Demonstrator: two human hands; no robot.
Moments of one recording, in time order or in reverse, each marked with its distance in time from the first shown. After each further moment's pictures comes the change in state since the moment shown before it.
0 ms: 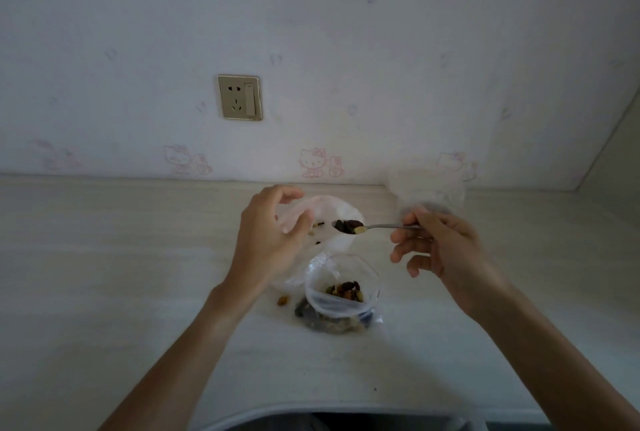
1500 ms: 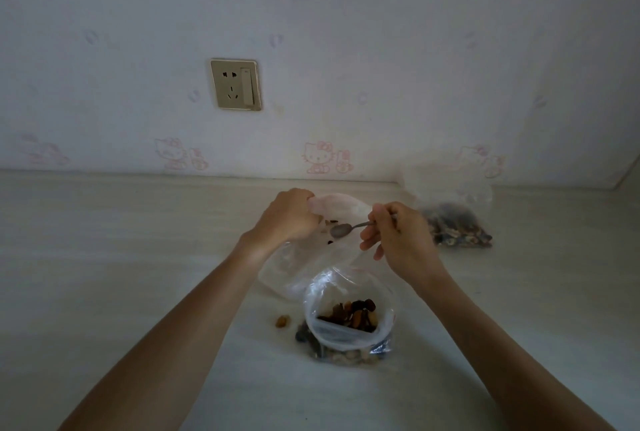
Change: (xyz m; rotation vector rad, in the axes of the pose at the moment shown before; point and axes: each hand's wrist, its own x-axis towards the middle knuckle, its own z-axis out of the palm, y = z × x) left_hand 0.087 -0.058 0.062 0.405 -0.554 -0.246; right_hand 0.079 0.053 0.044 -0.559 0.110 -0.128
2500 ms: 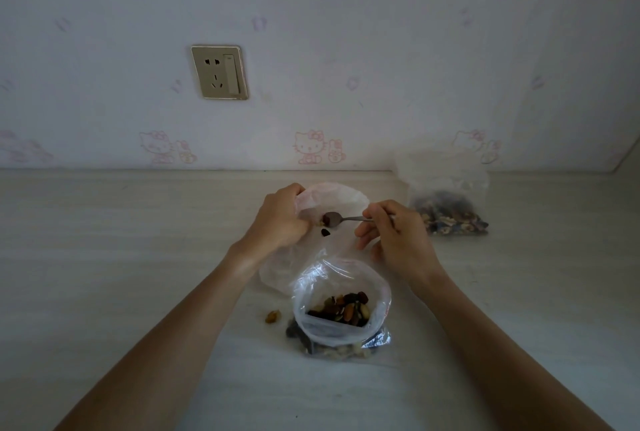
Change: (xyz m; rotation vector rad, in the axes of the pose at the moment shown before) left_hand -0.015 -0.006 0.018 -0.221 0.122 0.035; right_hand -0.002 0.022 -0.002 0.130 -0.024 -0.013
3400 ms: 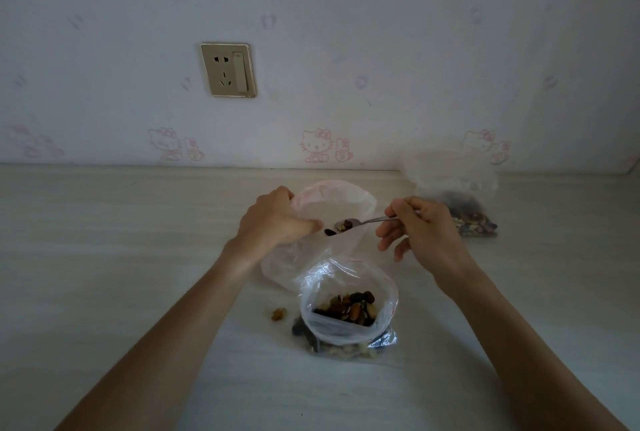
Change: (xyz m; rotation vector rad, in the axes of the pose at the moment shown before) left_hand -0.007 -0.001 -0.016 0.251 -0.062 -0.209; right_hand 0.001 -0.013 -0.024 0.117 -0.028 0.111
